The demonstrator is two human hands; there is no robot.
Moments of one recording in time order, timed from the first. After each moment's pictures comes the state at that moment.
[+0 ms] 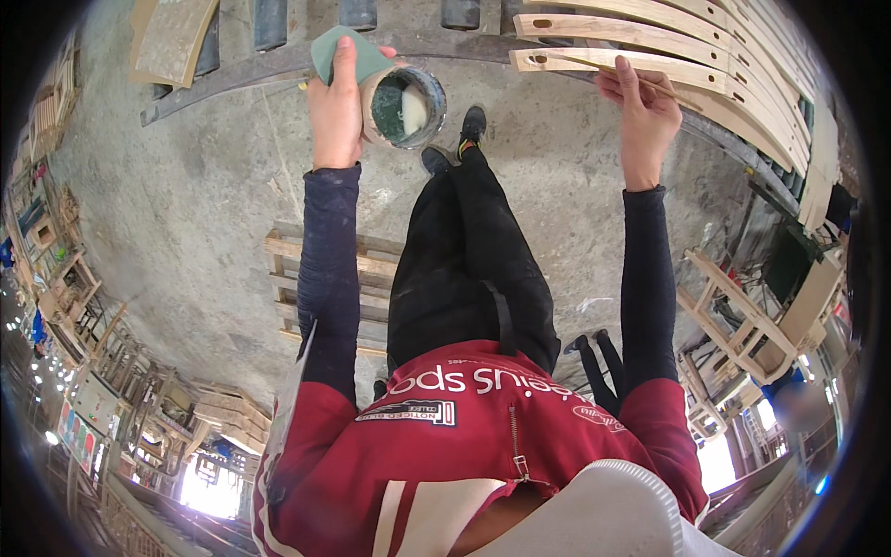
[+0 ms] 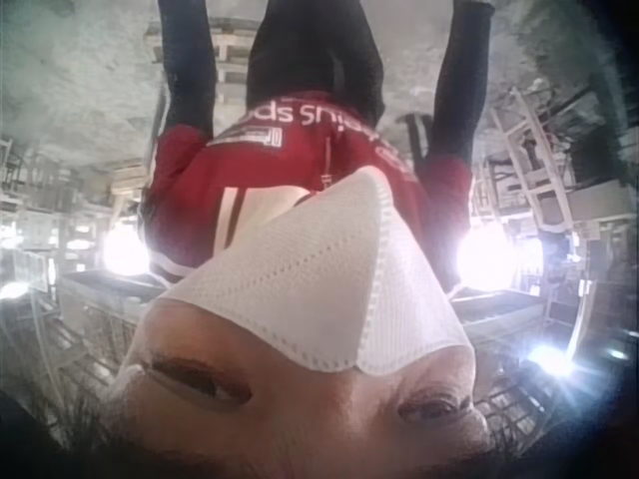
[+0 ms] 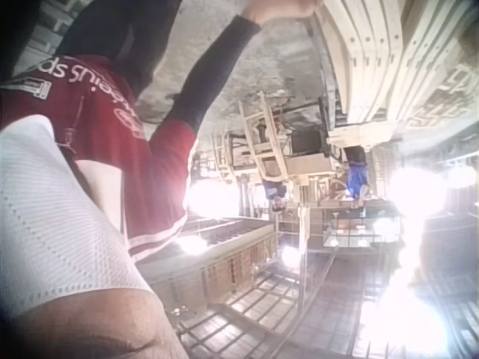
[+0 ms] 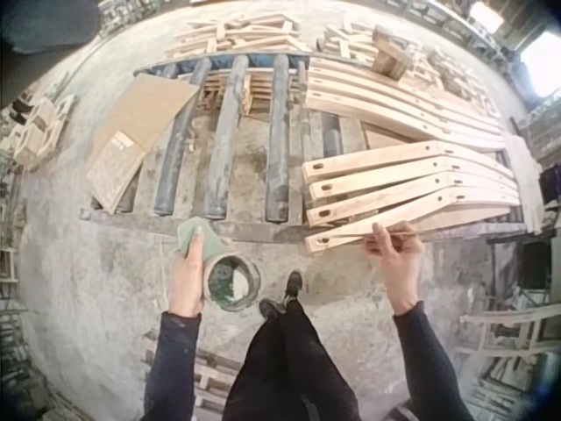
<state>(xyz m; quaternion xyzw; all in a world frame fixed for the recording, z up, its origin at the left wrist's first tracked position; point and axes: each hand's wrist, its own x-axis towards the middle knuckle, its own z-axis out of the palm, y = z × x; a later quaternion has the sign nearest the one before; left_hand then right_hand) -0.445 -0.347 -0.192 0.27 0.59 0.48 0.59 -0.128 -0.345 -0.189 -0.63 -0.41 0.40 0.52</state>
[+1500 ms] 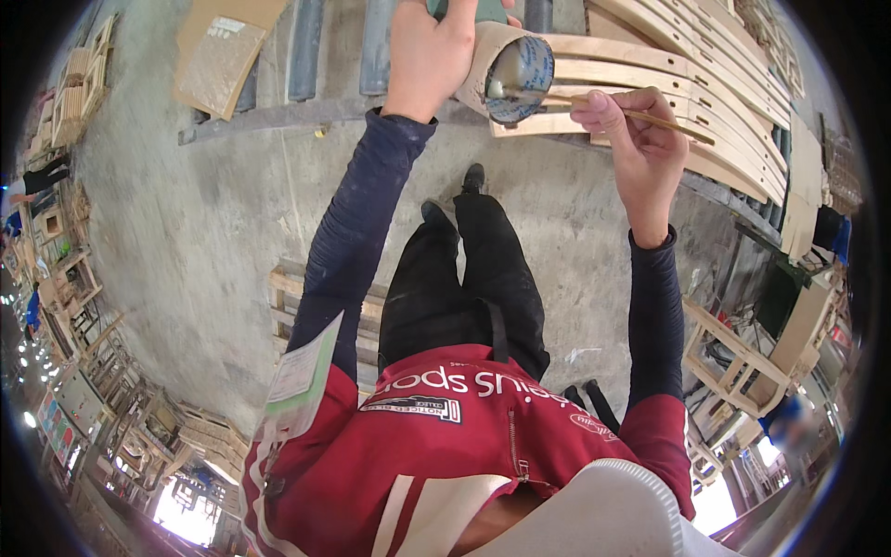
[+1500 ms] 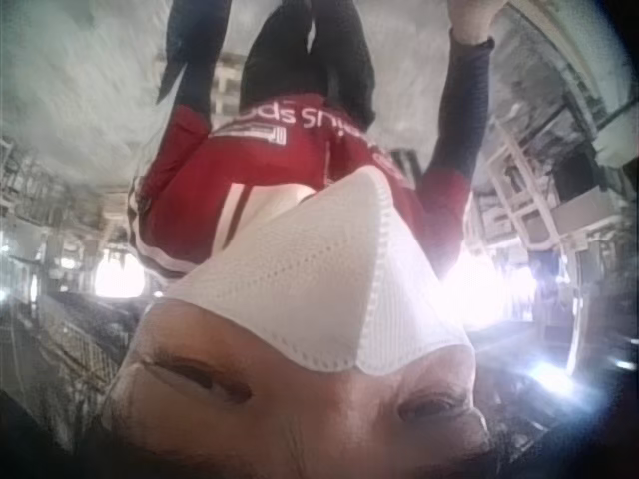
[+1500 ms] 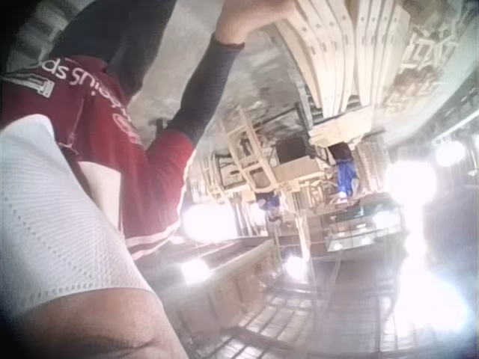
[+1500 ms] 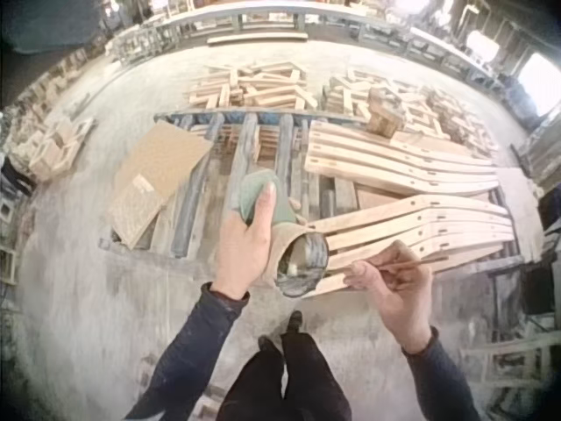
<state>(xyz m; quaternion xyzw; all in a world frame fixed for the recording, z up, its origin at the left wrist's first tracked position) -0.361 -0.246 -0.062 0.51 0.52 0.50 0.47 -0.152 -0.315 -0.050 -0.55 -0.56 0.42 0.46</state>
